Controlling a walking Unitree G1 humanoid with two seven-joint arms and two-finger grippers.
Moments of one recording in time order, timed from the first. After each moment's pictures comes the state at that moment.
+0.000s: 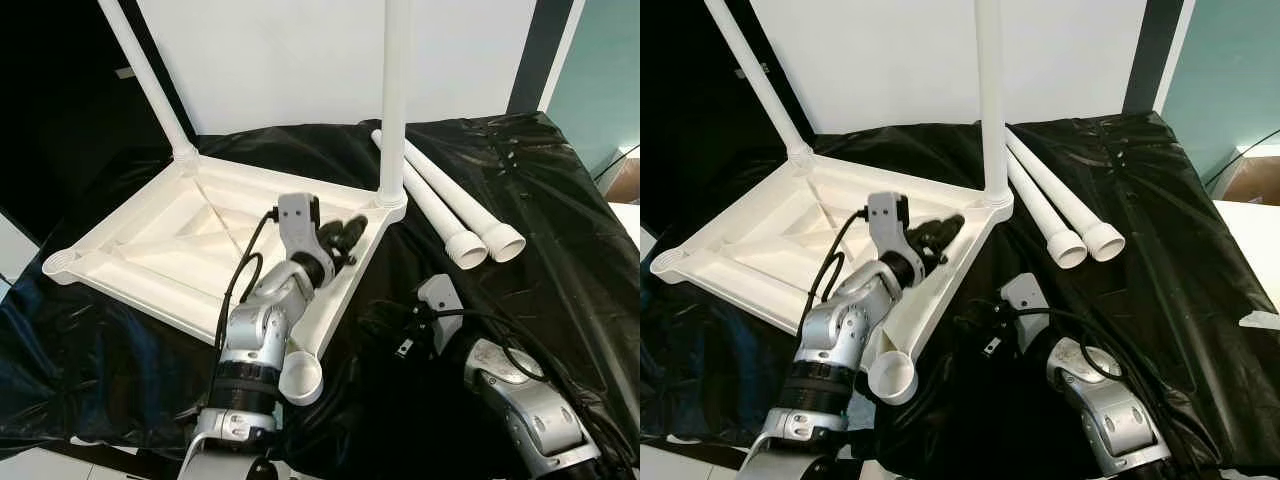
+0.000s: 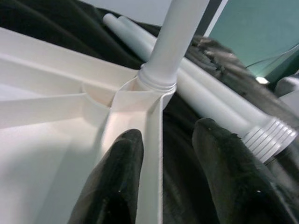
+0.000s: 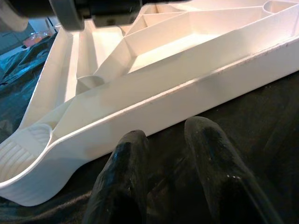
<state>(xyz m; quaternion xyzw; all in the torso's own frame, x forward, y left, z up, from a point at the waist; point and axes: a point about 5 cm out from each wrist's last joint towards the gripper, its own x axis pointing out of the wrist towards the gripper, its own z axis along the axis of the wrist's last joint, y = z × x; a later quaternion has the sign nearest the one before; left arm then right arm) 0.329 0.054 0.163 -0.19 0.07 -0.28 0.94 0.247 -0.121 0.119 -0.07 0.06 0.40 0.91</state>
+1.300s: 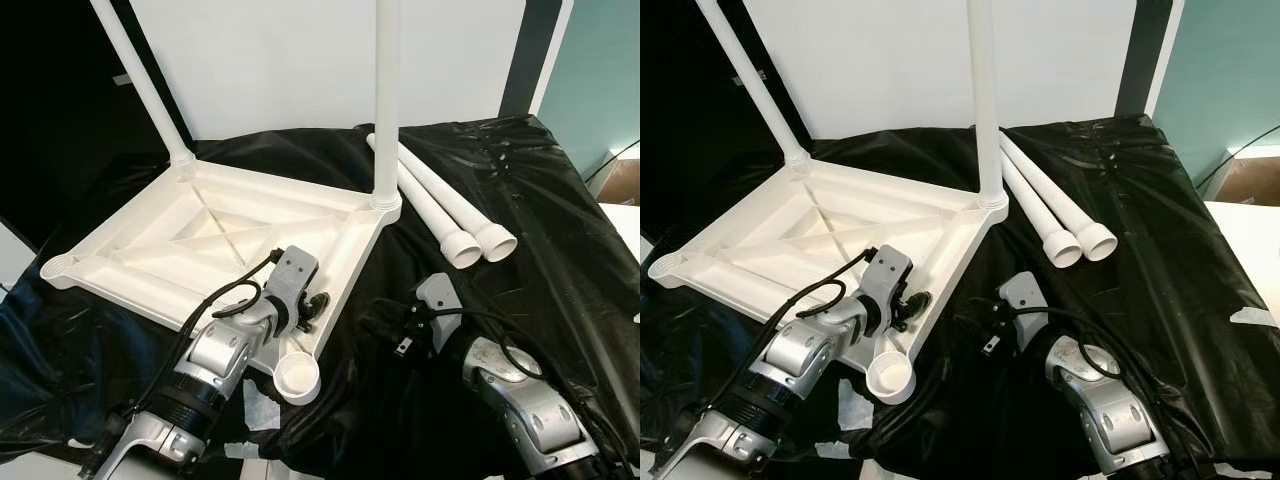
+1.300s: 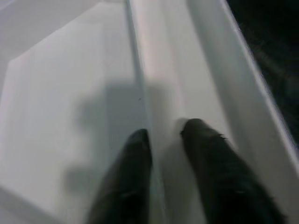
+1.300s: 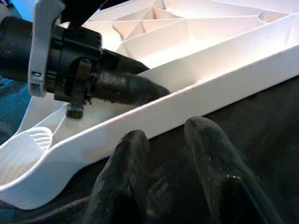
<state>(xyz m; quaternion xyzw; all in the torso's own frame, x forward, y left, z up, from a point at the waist) 0.309 0.071 0.113 0.07 0.22 -0.33 0.91 0.249 -0.119 0.119 -0.08 0.05 0.40 0.91</state>
